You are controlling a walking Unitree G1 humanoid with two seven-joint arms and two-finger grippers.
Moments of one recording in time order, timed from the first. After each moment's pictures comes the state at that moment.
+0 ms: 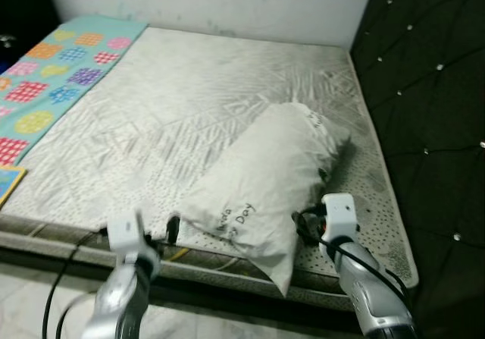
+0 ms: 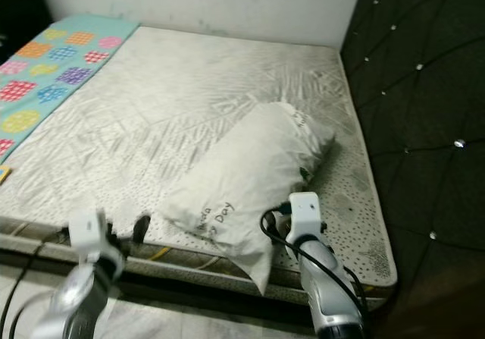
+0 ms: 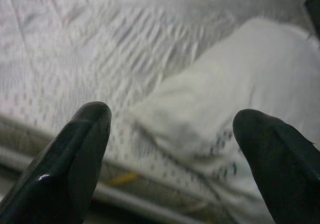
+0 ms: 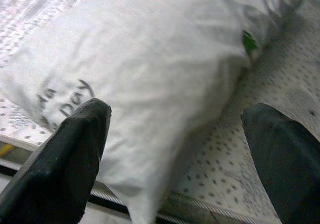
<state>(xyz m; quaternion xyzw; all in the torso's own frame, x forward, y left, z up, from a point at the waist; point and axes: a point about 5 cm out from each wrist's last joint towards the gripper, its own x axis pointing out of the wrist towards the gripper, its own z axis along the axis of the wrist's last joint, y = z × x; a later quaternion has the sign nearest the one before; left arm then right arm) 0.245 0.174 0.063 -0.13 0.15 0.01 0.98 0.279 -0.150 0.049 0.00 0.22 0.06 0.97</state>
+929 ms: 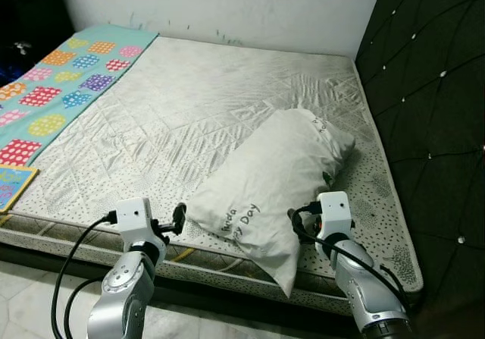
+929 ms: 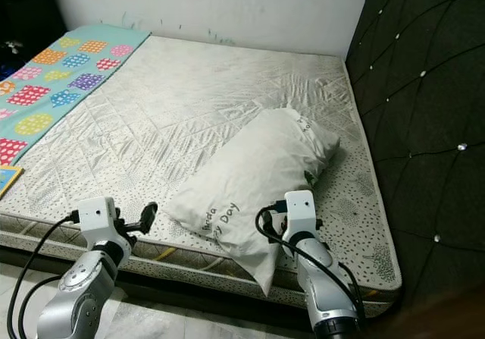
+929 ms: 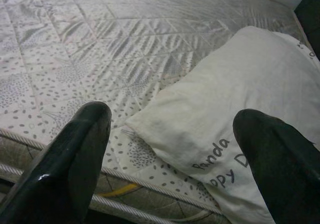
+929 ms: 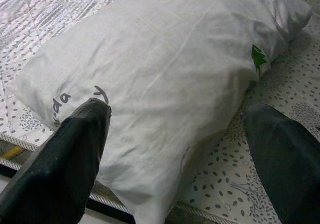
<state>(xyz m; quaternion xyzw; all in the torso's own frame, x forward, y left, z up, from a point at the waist) 0.256 0.167 0.060 -0.12 0.15 0.00 0.98 0.284 -0.146 0.046 -0.01 0.21 0.07 0.98</state>
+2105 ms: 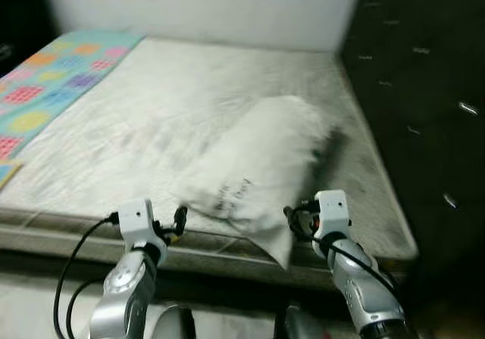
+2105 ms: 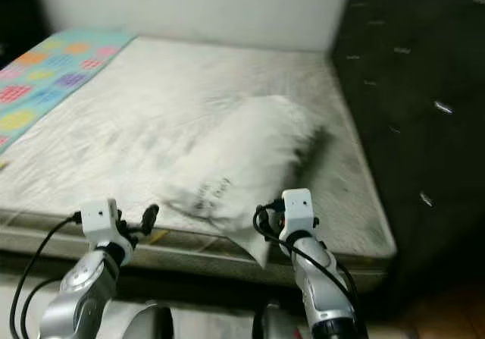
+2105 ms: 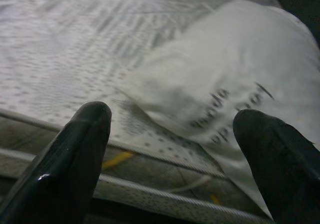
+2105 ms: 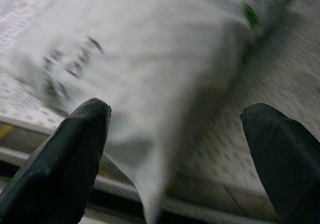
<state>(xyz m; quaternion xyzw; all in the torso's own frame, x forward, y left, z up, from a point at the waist) 0.261 0.163 0.059 -0.12 0.16 -0.01 0.98 0.281 -0.146 0.045 0.01 0.20 0.07 0.98</state>
